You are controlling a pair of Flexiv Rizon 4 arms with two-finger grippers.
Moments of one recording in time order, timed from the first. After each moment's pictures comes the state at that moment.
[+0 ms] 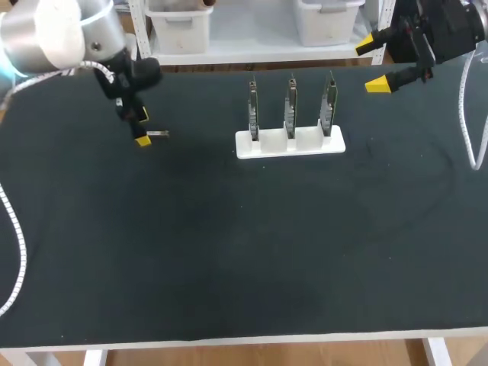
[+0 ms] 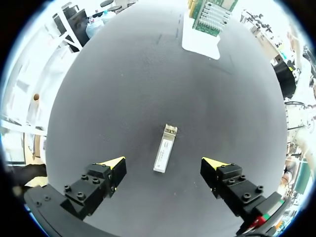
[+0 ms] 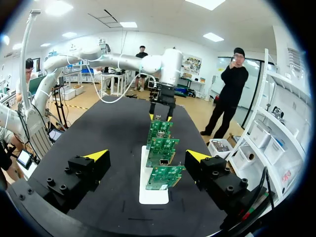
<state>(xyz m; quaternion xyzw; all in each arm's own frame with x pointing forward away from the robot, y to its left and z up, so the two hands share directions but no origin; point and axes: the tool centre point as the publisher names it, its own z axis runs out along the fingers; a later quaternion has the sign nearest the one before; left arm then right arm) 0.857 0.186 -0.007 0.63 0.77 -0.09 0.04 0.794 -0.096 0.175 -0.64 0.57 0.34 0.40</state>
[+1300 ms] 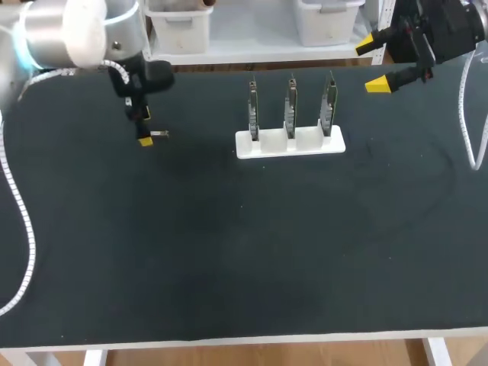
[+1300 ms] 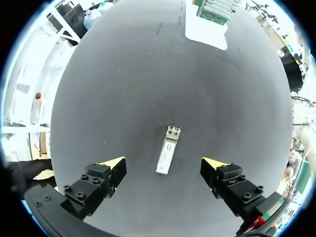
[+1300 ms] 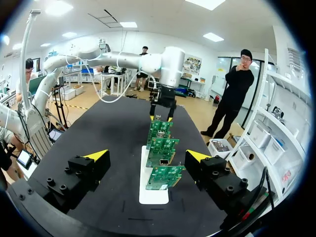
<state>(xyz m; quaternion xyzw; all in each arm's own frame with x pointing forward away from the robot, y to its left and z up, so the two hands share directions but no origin) 0.859 0.184 -0.009 0.64 0.77 -0.03 0.00 0.794 -0.096 0.175 -0.64 0.57 0.34 0.40</state>
